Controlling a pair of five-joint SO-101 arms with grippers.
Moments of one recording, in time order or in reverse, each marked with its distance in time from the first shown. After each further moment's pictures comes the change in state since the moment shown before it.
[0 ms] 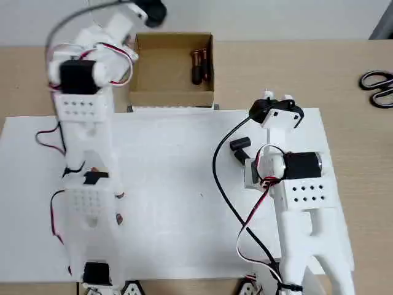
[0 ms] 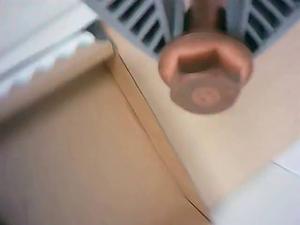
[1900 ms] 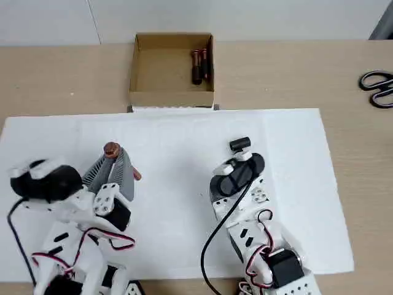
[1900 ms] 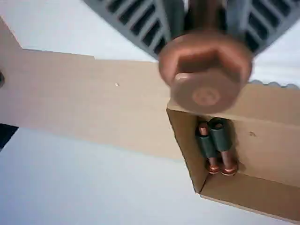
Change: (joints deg) left arm 9.7 -143.9 156.3 -40.4 55.9; right arm -18.5 -68.2 56.3 -33.8 9.1
